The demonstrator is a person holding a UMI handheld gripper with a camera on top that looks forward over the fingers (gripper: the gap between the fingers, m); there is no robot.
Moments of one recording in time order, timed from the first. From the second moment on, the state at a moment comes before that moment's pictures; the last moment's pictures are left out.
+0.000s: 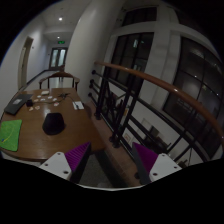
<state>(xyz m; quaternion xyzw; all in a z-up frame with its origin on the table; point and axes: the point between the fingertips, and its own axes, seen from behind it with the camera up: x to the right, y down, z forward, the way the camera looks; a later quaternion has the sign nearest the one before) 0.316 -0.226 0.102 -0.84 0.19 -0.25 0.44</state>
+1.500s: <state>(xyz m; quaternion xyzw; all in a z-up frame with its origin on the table) 0.169 0.079 0.001 -0.87 0.14 -0.13 0.46</state>
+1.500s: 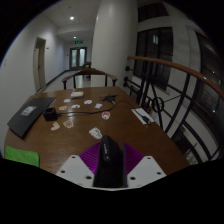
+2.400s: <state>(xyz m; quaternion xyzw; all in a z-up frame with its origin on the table) -0.153 0.029 0.005 -0.88 0.00 -0.07 0.47</state>
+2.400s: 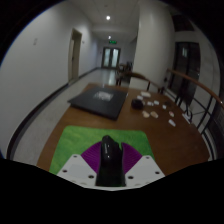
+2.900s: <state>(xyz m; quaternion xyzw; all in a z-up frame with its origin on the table) -0.157 -0.037 0.082 -0.86 0.06 -0.08 0.50</state>
